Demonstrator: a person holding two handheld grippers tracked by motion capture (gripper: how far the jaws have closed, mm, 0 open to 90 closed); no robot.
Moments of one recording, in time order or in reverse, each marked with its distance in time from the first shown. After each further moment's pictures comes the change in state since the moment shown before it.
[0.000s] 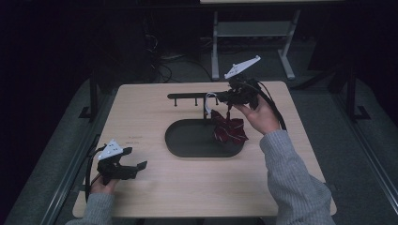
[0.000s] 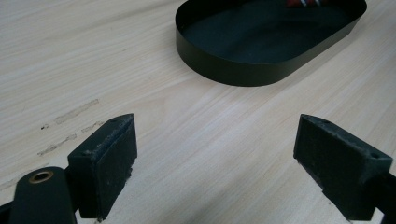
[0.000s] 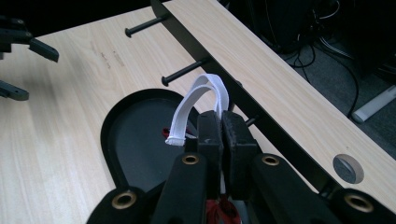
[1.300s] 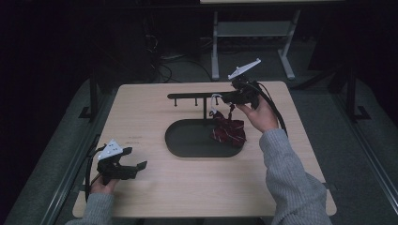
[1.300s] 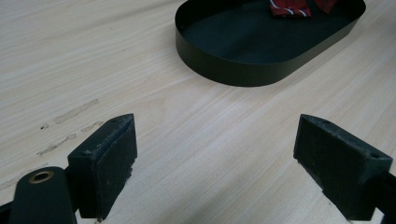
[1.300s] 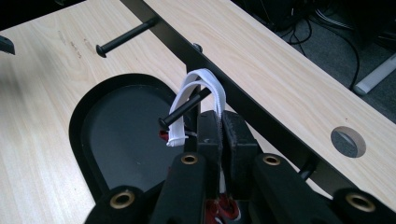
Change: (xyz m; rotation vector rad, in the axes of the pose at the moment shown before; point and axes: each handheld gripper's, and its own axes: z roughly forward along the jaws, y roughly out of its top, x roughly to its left) left arm 0.000 0.000 0.000 0.000 -0.002 -0.008; right arm -0.028 -0.020 0.025 0.047 -0.011 0.110
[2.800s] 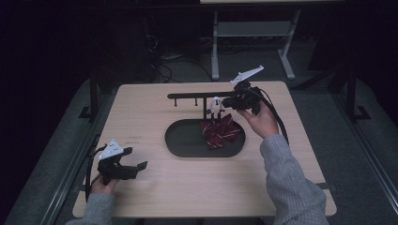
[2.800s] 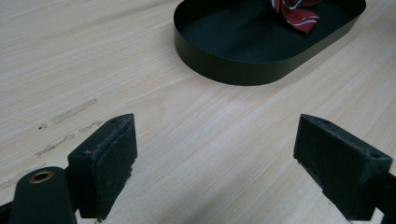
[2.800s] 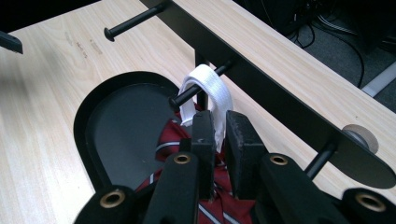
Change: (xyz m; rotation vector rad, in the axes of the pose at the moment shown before) left arm -0.001 0.000 0.001 0.009 -0.002 0.004; right arm 0.004 -0.017 0.002 -0.033 0.014 0.001
